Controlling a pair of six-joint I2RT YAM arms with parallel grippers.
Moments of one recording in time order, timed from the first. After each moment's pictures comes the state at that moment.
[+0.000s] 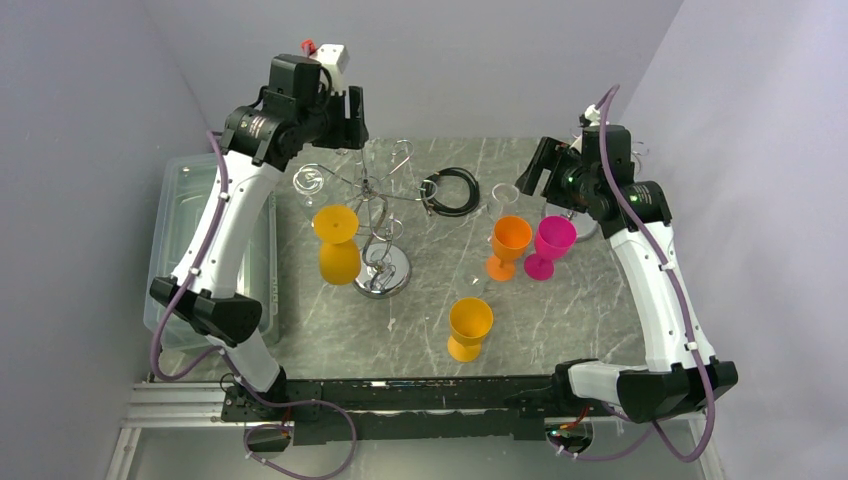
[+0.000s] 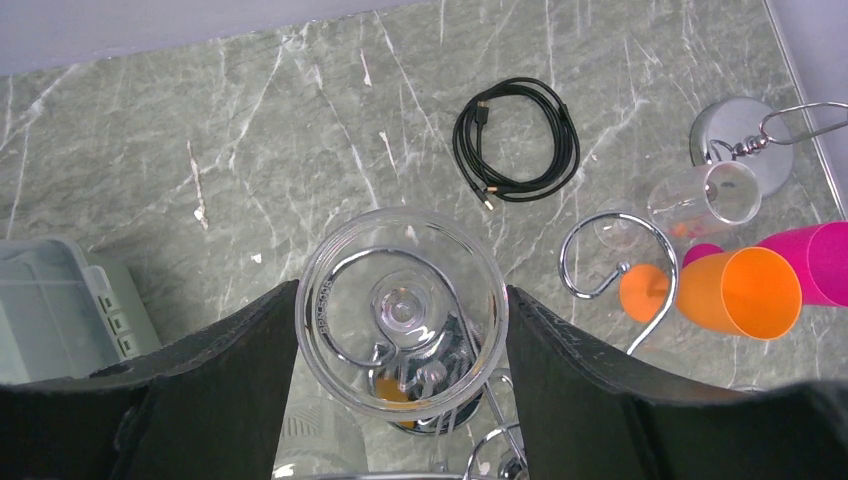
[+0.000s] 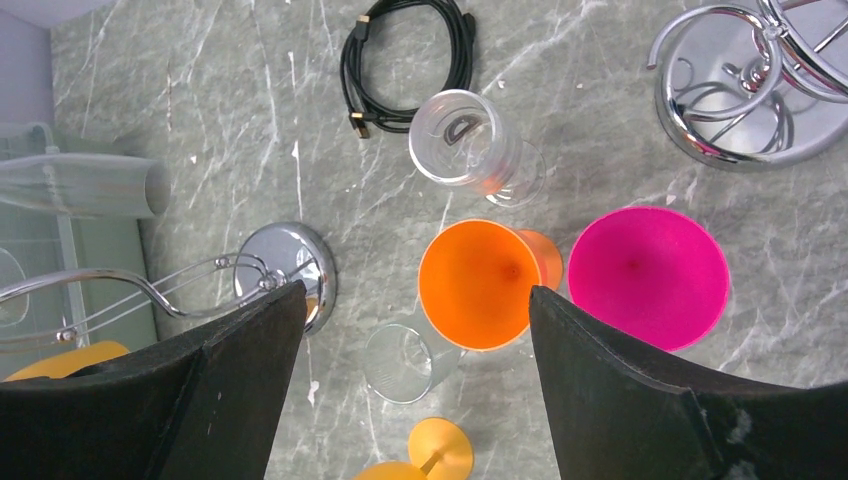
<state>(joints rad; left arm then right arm) -0.40 1.71 2.20 -1.01 -0.02 -0.20 0.17 1.24 1.52 -0.90 -0.06 0.46</state>
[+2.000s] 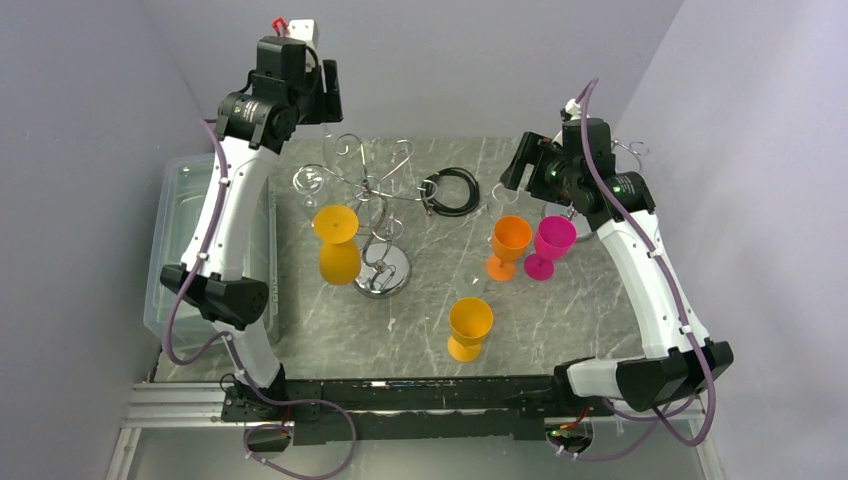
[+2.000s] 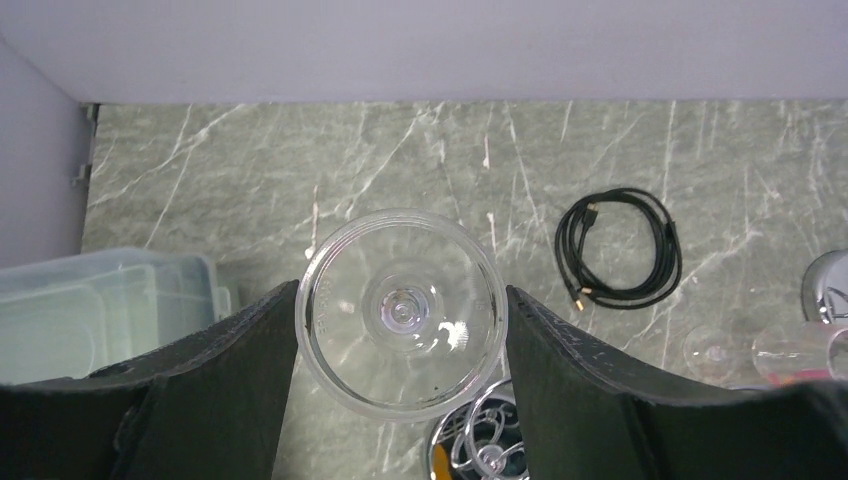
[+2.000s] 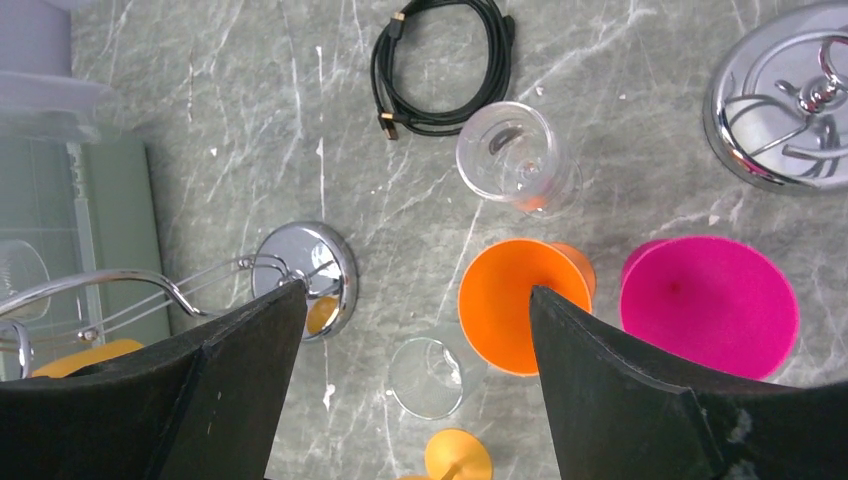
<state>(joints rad) -0.32 1.78 2.30 -0.99 -0.23 -0.20 0.25 1.30 1.54 -0.86 -0.03 0.48</state>
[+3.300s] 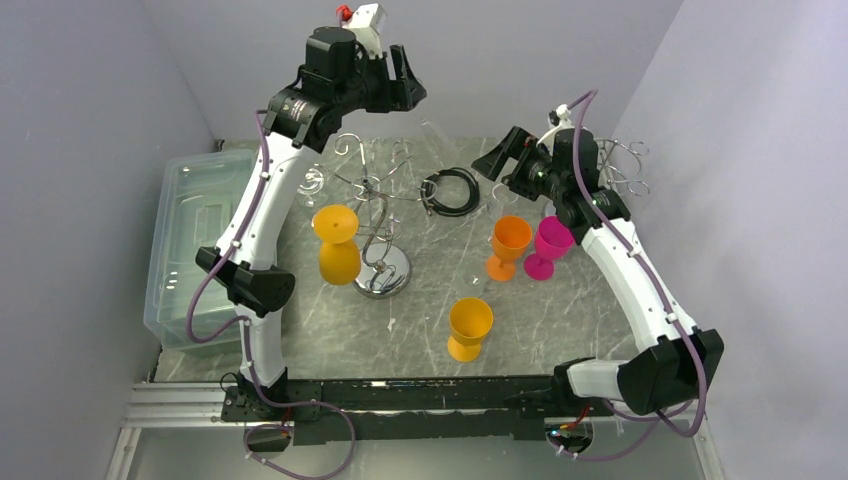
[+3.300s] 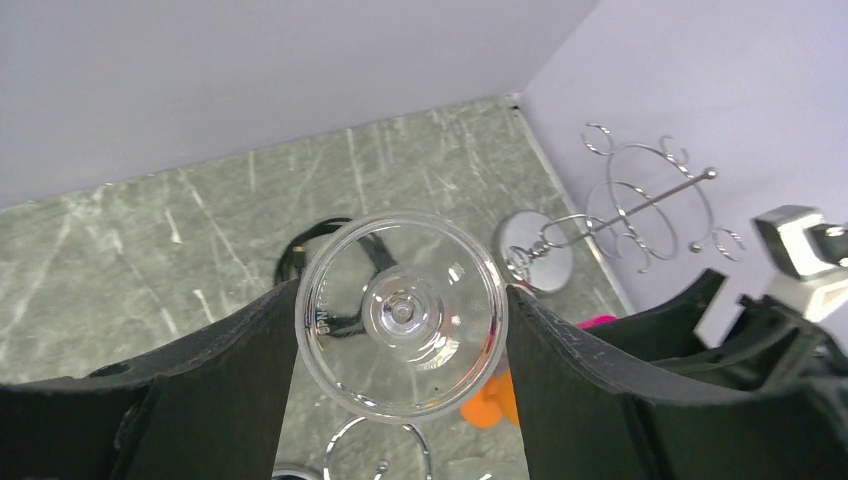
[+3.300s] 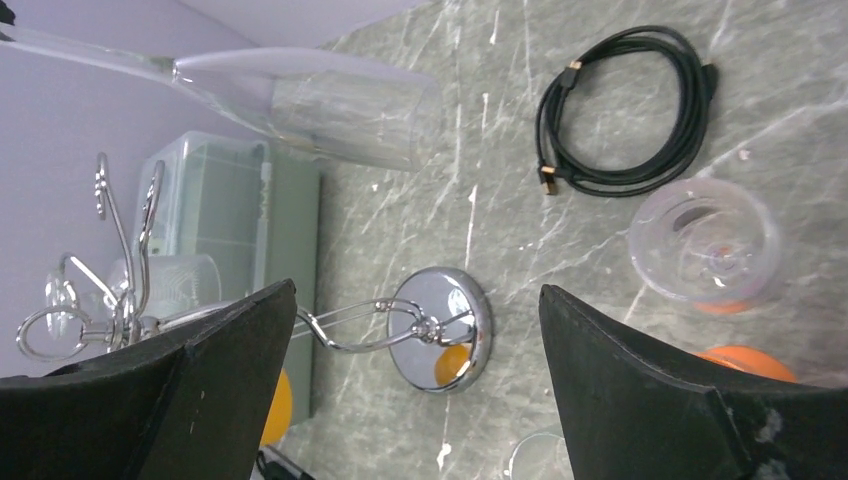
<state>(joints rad) -0.49 1.96 2.52 -0.81 0.12 -0.37 0.25 1.30 1.32 -0.40 -0.25 0.66</state>
